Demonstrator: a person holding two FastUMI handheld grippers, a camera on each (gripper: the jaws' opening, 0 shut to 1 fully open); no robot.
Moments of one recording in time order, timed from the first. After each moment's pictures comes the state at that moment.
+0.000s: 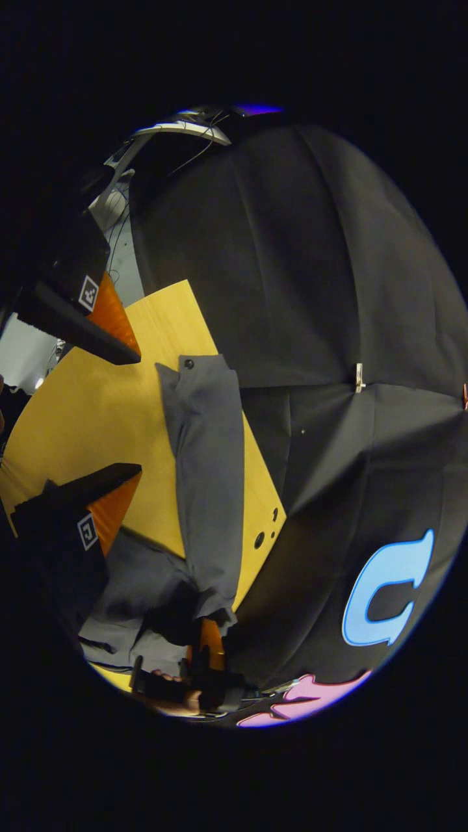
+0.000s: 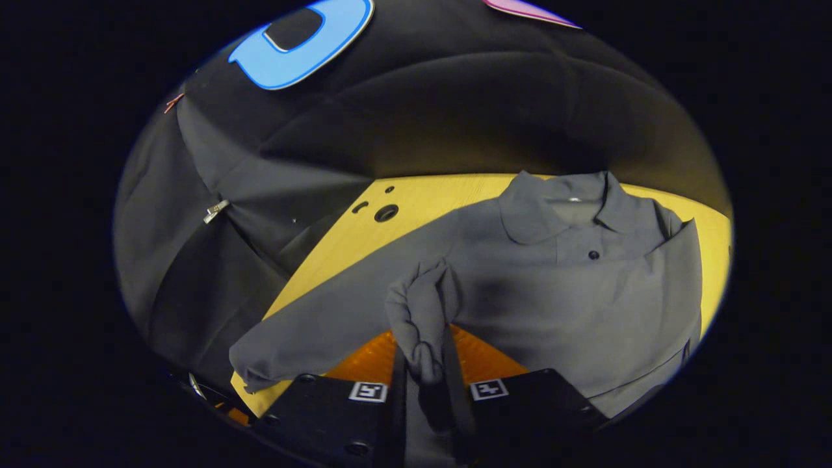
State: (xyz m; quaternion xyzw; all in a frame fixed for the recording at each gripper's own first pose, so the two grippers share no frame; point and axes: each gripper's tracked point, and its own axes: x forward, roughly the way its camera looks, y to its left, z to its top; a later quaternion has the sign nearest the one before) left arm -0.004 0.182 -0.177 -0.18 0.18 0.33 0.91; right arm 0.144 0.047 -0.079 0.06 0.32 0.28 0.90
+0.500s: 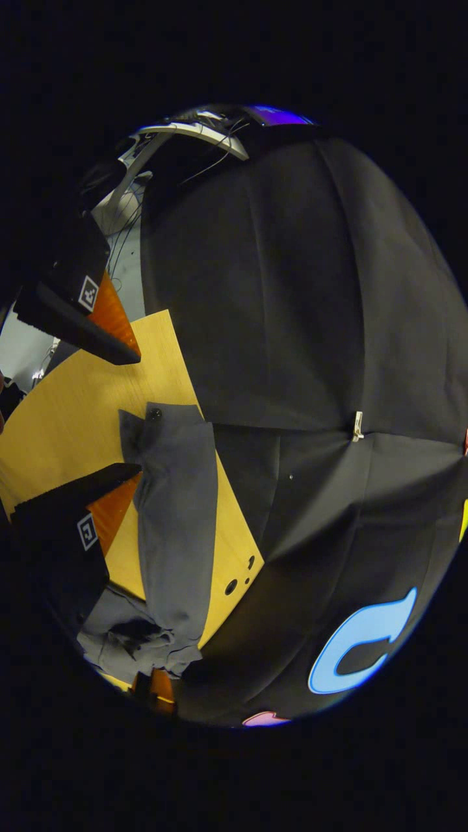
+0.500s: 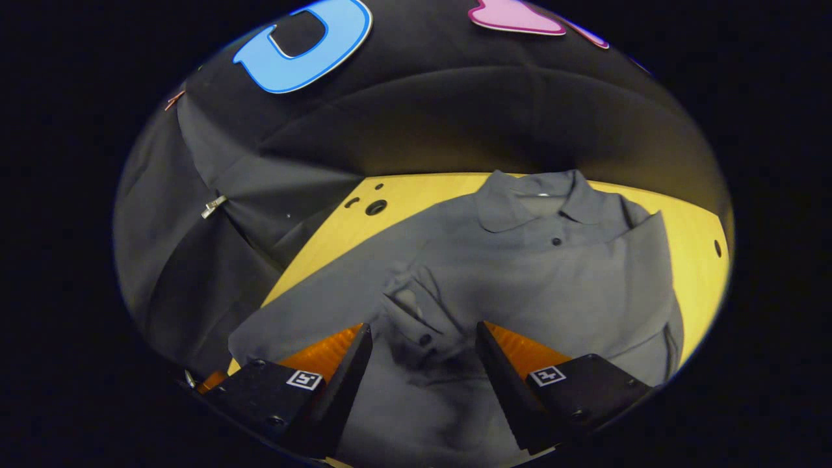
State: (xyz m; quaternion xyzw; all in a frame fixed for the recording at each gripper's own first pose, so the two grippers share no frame) left arm 0.005 0.260 -0.185 -0.23 0.16 0.38 0.88; right arm 0.101 -0.023 -0.058 0.04 0.32 0.24 0.92
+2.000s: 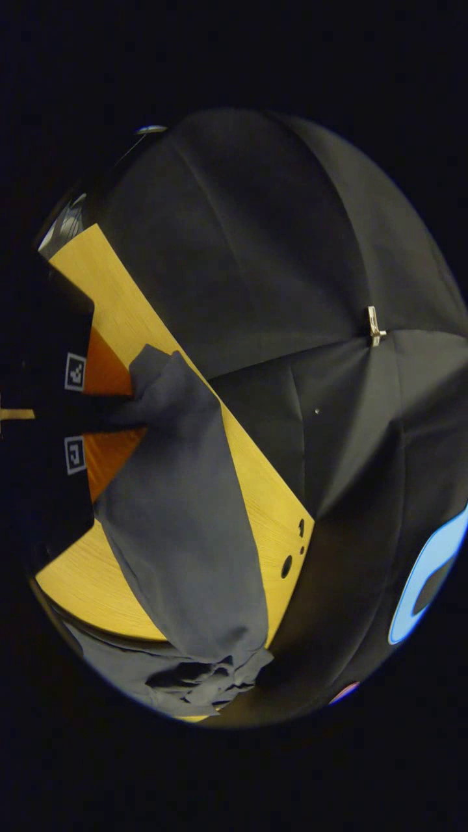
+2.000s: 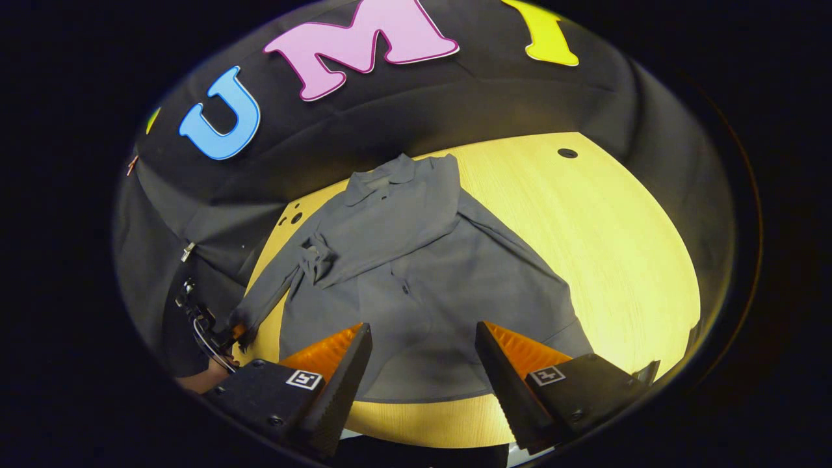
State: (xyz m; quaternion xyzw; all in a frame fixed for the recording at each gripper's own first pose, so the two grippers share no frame) left arm 0.135 0.283 -0.235 -0.05 0.24 0.30 0.92; right arm -0.072 -0.261 -0.052 0.15 0.32 0.09 0.93
